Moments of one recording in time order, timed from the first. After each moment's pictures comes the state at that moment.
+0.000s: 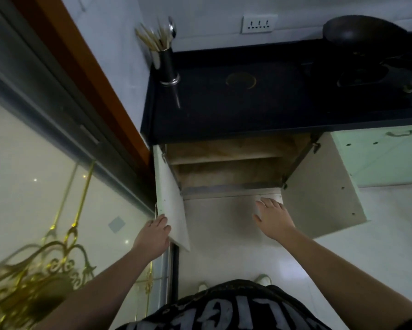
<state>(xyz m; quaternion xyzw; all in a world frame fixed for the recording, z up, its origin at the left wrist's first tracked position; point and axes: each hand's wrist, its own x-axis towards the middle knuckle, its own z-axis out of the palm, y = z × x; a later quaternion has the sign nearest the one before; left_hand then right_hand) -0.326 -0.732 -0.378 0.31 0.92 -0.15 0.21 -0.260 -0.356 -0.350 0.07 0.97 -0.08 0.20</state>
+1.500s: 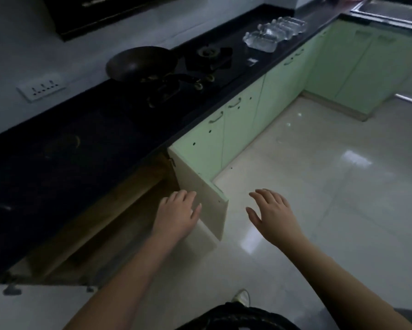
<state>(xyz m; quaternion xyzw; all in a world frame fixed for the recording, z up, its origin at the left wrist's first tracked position) -0.279 -0.279 -0.237 0.57 0.81 0.04 0.09 -0.049 -0.160 -0.246 0.42 0.90 -0.10 -0.06</state>
